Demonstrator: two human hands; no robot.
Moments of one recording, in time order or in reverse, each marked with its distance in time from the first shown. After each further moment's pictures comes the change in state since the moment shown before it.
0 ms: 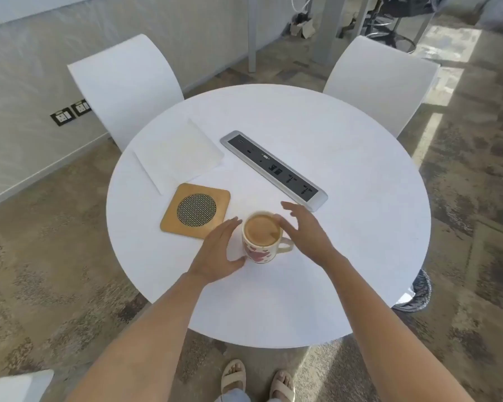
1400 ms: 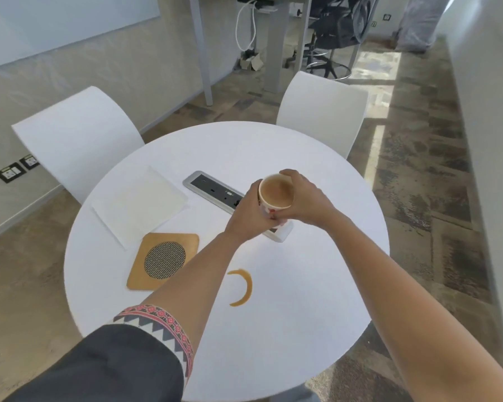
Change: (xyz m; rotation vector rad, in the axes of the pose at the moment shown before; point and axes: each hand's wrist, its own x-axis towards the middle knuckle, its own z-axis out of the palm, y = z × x) left_hand 0.162 0.139 -0.013 -0.519 -0.047 0.065; right_hand 0.064 -0.046 -0.123 -0.245 0.124 0.003
